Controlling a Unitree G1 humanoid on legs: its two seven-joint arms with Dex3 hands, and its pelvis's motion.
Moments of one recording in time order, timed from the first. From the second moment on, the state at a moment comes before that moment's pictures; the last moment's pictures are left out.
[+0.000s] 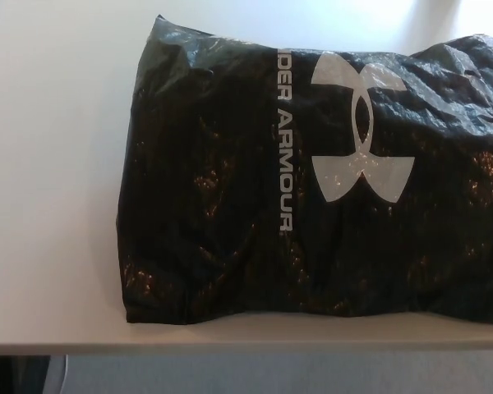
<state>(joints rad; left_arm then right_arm) 0.50 0.27 0.08 0.27 0.02 -0.33 -0.08 0.40 -0.31 -0.02 0.38 -0.12 -0.32 0.04</state>
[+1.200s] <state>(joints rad) 0.70 0.23 0.20 -0.03 -0.01 -0.80 -0.08 0.54 -0.33 -0.10 0.14 -0.25 -0.87 -0.05</state>
